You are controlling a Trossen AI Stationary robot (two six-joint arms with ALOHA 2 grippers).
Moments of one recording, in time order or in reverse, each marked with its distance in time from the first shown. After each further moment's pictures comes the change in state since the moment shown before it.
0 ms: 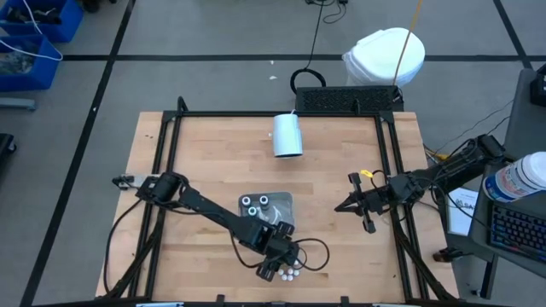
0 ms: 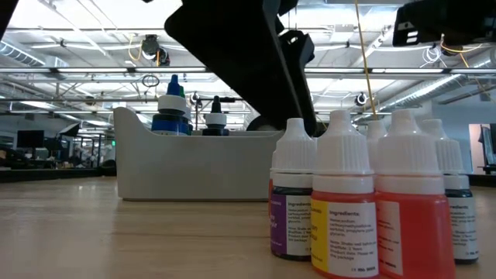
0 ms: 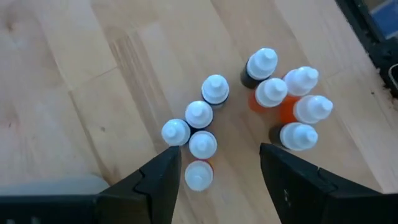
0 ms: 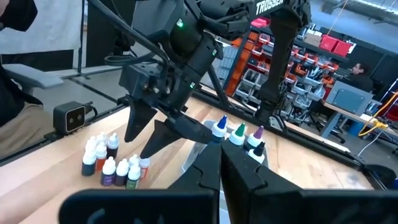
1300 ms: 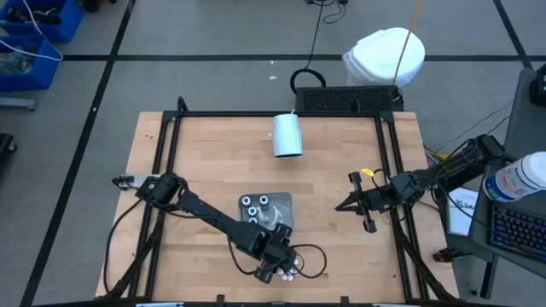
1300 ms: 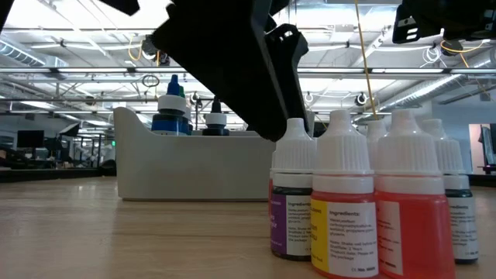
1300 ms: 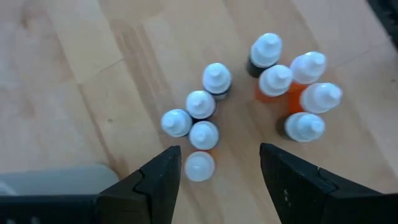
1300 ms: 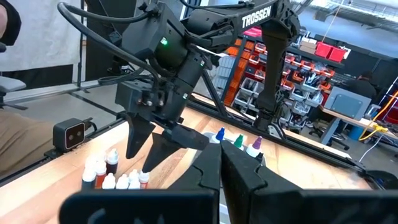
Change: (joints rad) left arm -0.032 0.005 0.000 -0.021 -0.101 0.002; right arm 0.000 0.000 0.000 0.046 -0.004 0.026
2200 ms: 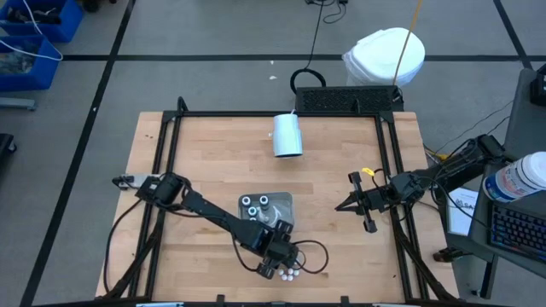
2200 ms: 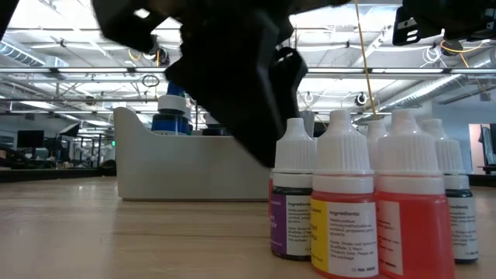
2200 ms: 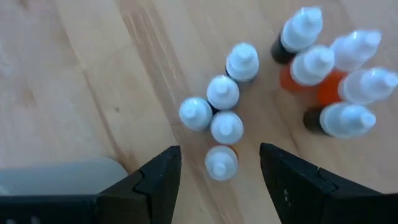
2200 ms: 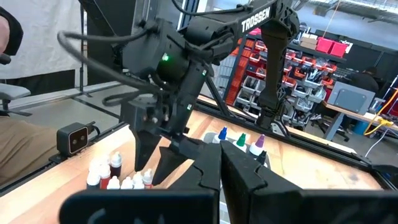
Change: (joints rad) left arm 0.018 0.026 0.001 -0.010 -0.002 0.006; right arm 0.000 0.000 0.000 0.000 0.000 0.038
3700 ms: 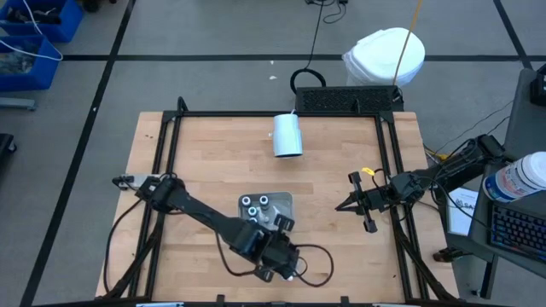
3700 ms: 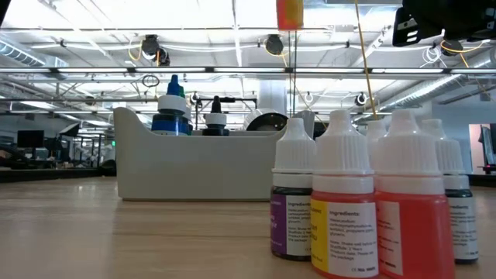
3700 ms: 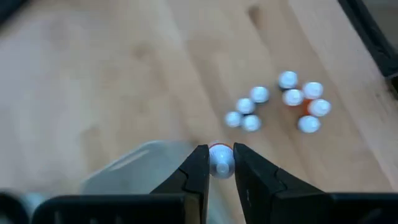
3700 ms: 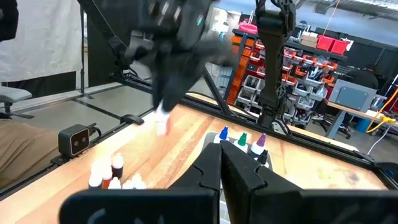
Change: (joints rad) left arm -0.048 -0.002 0.474 -0.476 -0.193 -0.004; right arm 0.000 0.000 0.000 0.000 0.000 0.015
